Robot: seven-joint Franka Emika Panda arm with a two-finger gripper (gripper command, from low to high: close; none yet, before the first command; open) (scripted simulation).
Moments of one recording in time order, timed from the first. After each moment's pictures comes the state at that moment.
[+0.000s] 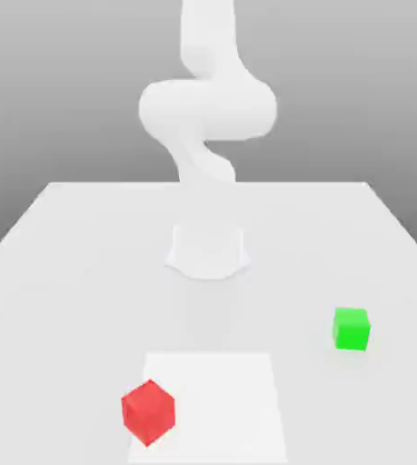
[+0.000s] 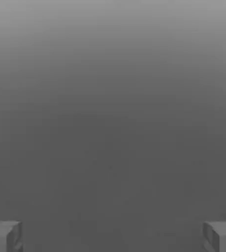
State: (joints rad) arm 0.04 -0.71 -0.05 -2.32 0.01 2.34 0.70
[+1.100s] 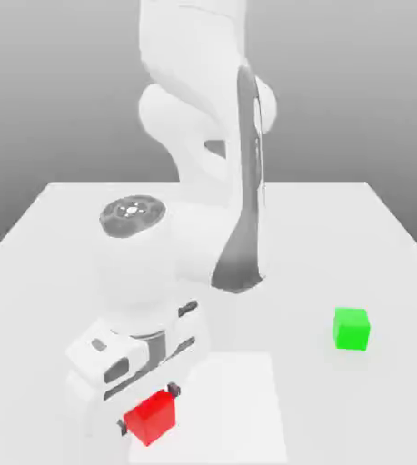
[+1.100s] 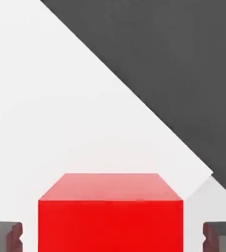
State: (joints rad) arm 0.08 0.35 -0.20 -2.53 0.26 2.87 -0.36
